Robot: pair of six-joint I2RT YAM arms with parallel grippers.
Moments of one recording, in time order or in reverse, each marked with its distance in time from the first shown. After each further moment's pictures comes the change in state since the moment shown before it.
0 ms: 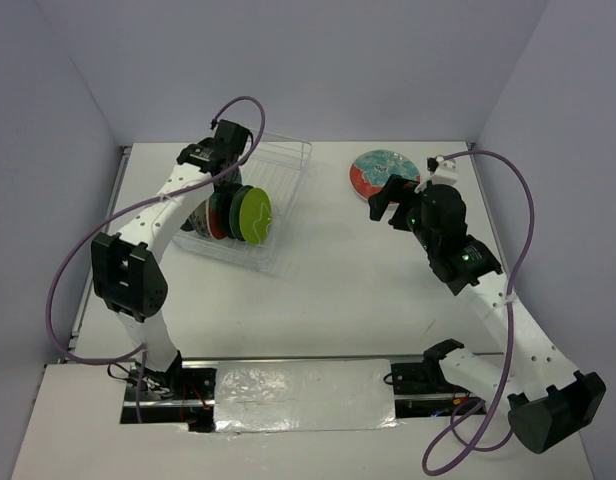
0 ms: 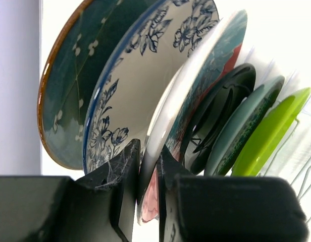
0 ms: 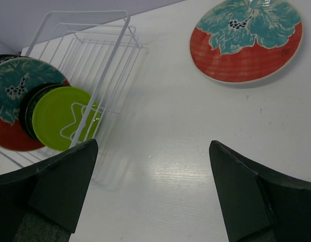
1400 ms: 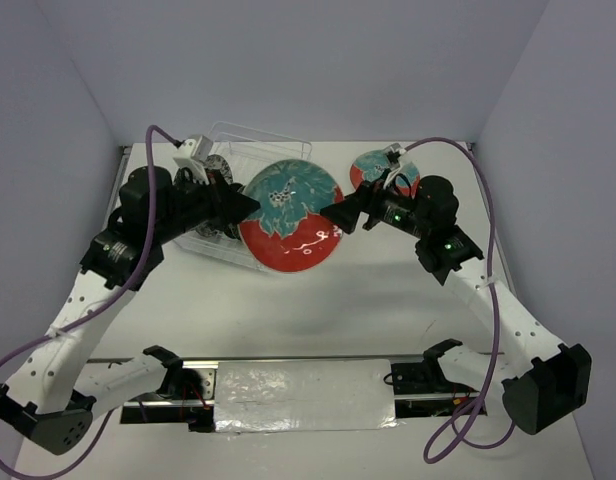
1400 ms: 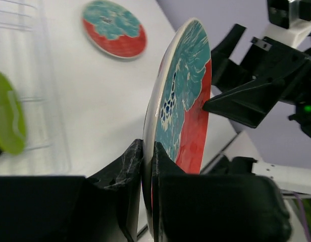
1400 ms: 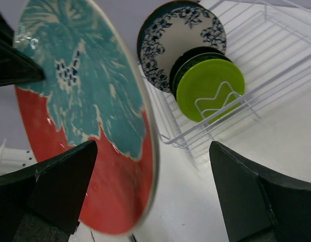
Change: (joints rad) left arm -0.103 -0.800 -0.434 0.370 0.854 -0.282; right arm 0.008 0.109 -0.032 0.390 -0.734 0.010
